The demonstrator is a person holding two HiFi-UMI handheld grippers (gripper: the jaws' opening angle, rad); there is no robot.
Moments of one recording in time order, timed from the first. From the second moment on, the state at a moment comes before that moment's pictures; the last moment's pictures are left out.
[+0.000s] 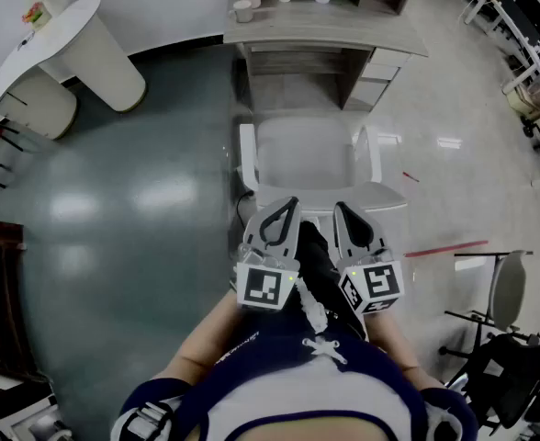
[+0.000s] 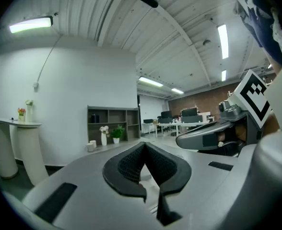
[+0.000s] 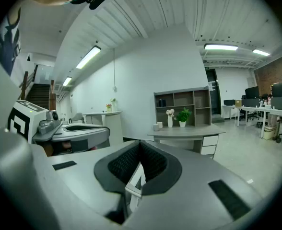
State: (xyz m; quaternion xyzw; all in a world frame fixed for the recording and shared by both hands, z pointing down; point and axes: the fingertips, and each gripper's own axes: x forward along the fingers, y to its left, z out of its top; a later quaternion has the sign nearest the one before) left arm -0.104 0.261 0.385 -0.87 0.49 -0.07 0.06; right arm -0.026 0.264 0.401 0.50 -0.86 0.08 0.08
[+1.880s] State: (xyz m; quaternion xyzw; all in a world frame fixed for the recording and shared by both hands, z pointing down) left arm -0.055 0.260 0.570 -0.85 0.27 -0.44 0.09; right arm 0.031 0.256 0.581 0.33 -0.81 -0.02 0.49
